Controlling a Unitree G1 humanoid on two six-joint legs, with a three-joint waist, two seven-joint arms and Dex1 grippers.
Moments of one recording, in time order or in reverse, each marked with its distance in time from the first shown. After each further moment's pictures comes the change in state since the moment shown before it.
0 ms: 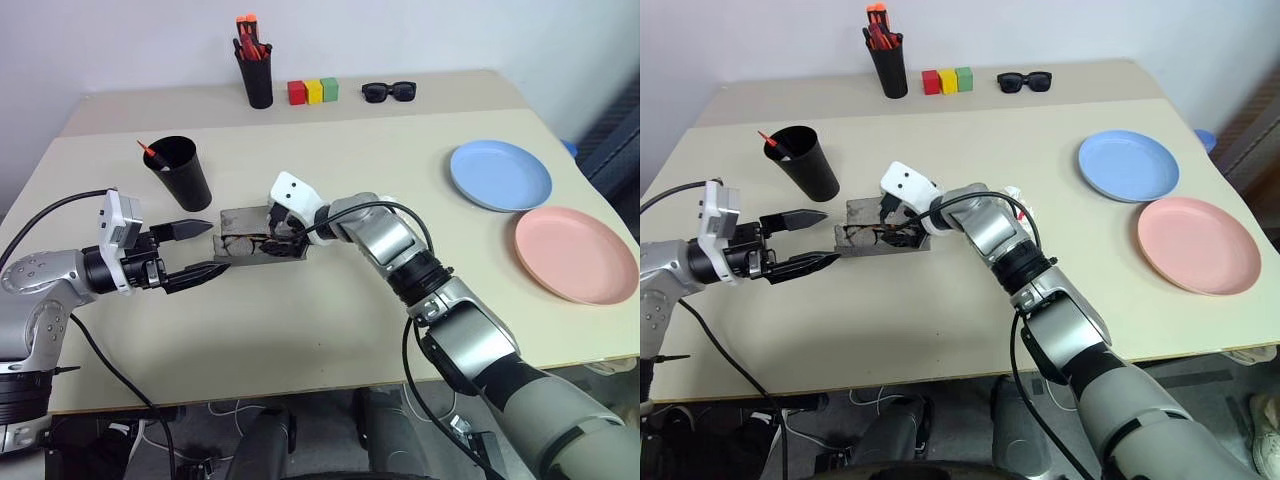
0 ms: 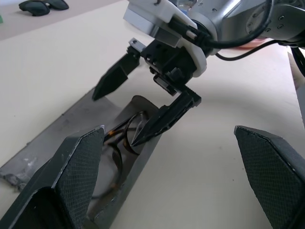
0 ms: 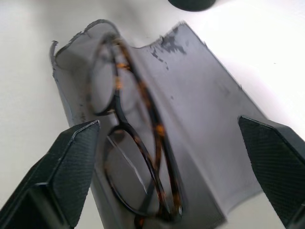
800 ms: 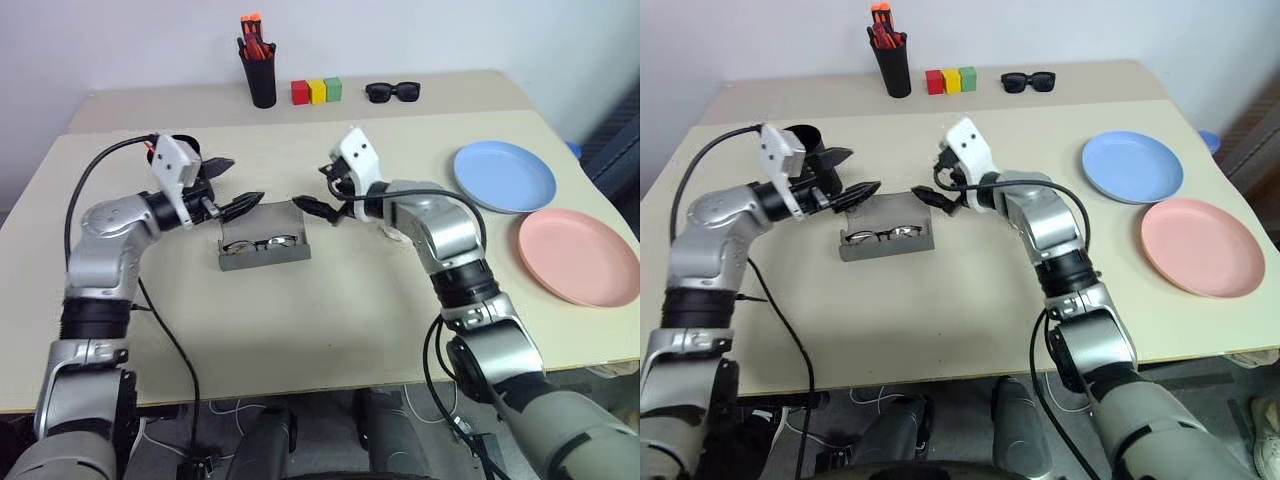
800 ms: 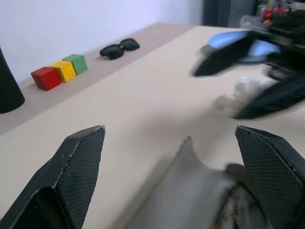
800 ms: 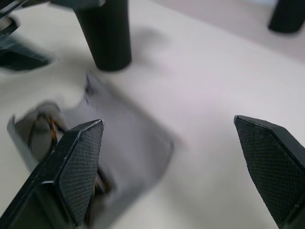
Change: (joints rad) left arm -0.482 -0.255 -0.209 0.430 0.324 -0.196 0.303; right arm 0.208 -0.145 -0.265 -0.344 0.123 0.077 -0.068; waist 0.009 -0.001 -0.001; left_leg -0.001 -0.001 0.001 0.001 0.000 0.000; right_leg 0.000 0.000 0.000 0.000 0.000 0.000
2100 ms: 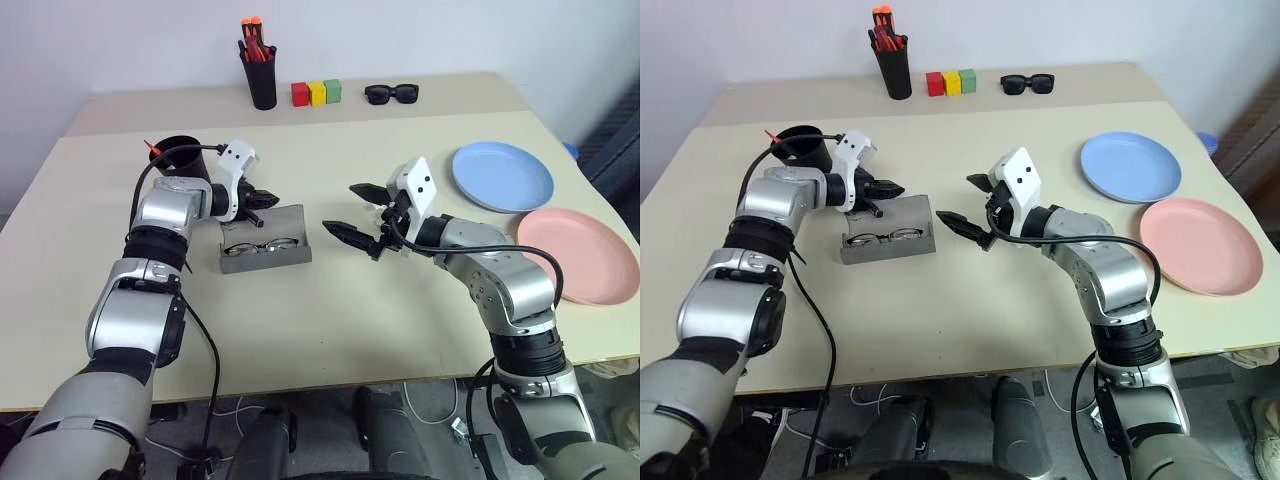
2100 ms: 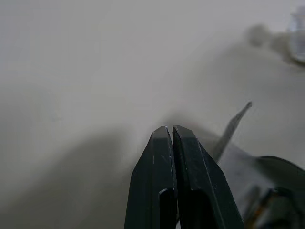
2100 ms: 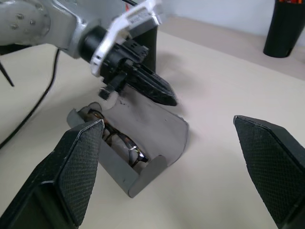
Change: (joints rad) left arm -0.304 -0.112 -0.129 0.418 0.236 0.299 -0.082; right arm 0.277 -0.157 -0.074 -0.424 0.233 0.030 0.004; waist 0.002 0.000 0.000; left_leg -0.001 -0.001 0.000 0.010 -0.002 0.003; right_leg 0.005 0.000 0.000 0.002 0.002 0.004
